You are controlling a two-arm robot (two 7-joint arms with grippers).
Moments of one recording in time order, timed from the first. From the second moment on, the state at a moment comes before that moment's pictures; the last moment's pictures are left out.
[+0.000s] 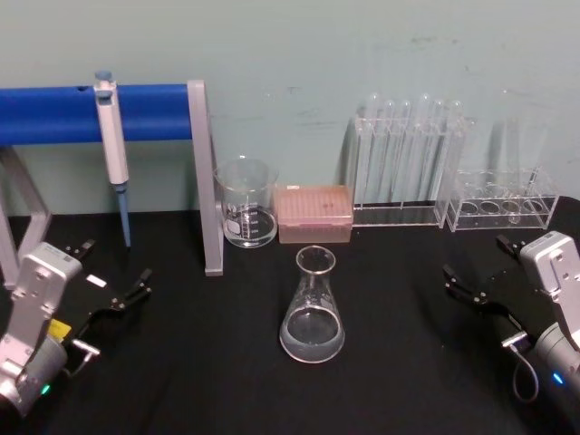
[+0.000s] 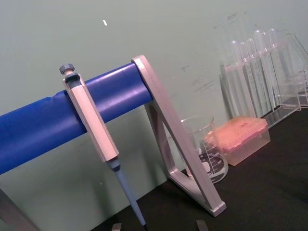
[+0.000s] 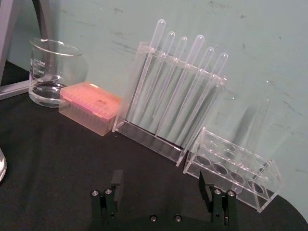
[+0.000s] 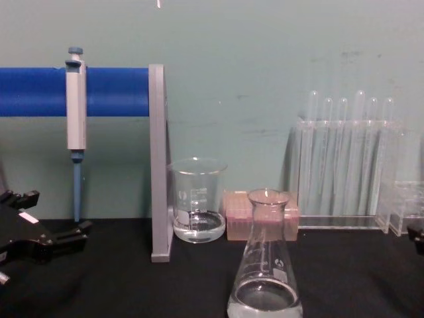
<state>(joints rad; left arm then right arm) -0.20 0.60 0.45 -1.41 -0.25 -0.12 0.03 0.20 0.60 -0.45 -1.41 0.25 -0.12 -0.03</state>
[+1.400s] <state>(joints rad) -0.20 0.60 0.45 -1.41 -0.25 -0.12 0.03 0.20 0.60 -0.45 -1.41 0.25 -0.12 -0.03</state>
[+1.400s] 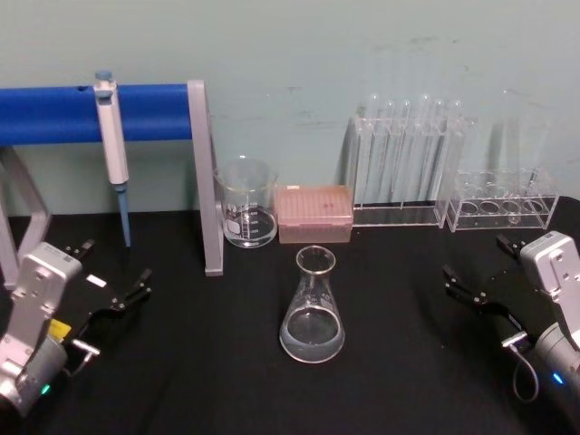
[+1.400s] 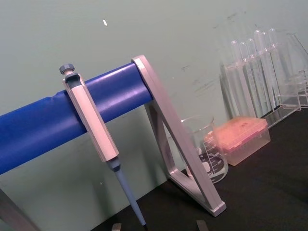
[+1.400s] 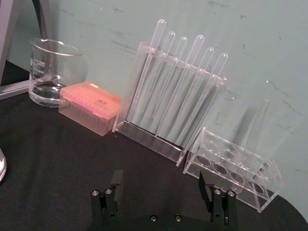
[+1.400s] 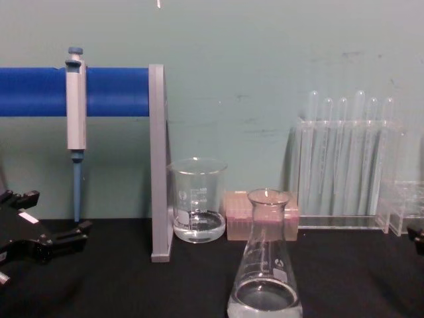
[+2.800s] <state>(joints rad) -0.20 0.60 0.45 -1.41 -0.25 -0.12 0.03 0.14 0.64 -0.38 -1.46 0.34 -0.11 0.13</state>
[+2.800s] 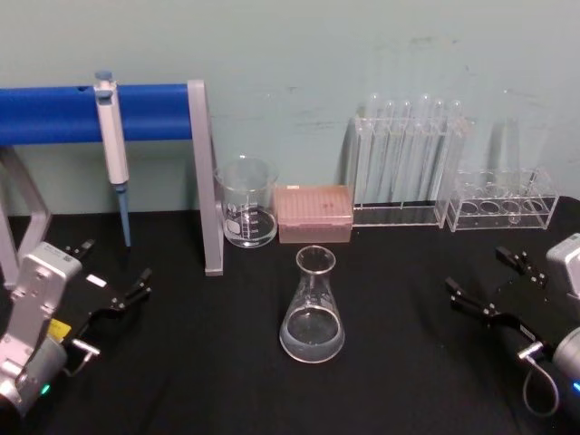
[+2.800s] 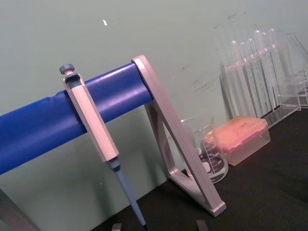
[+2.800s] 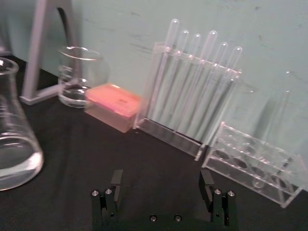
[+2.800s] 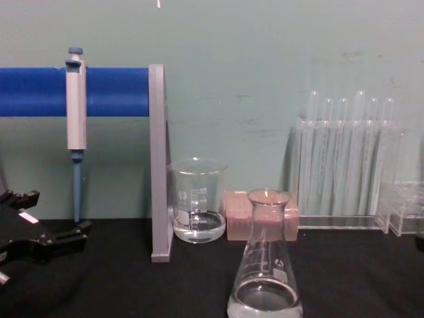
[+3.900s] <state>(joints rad) -0.20 0.60 0.45 -1.41 -0.25 -0.12 0.03 0.09 0.62 -0.36 -1.54 0.46 -0.13 0.46</state>
